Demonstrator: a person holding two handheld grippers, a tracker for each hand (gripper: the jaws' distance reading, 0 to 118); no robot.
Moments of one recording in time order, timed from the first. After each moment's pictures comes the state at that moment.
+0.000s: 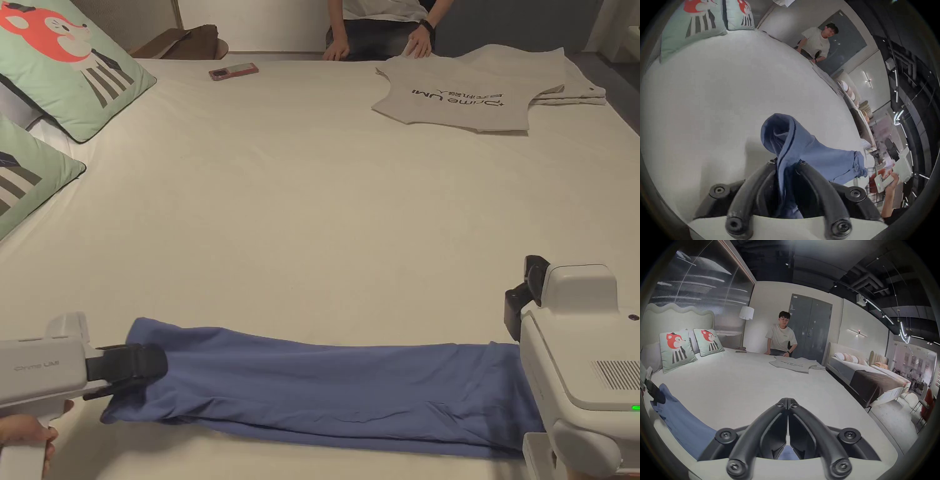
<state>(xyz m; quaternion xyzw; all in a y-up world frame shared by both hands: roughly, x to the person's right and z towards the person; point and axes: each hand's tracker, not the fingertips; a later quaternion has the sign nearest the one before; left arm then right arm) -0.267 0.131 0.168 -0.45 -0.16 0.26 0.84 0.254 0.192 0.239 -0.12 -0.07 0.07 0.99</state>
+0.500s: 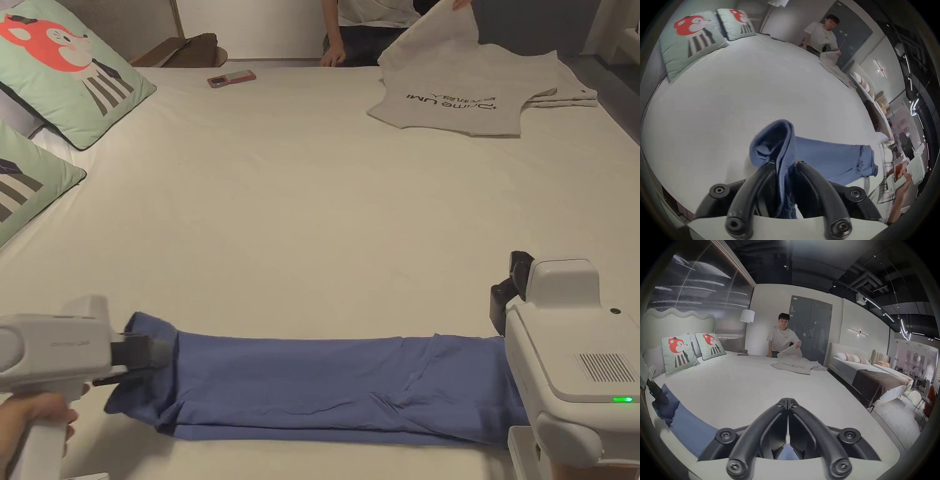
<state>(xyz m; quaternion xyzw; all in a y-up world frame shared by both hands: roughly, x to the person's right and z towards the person) -0.193 0.165 0.165 -0.48 -0.11 0.18 0.85 0.262 0.197 0.247 -0.11 -0.06 0.06 0.99</state>
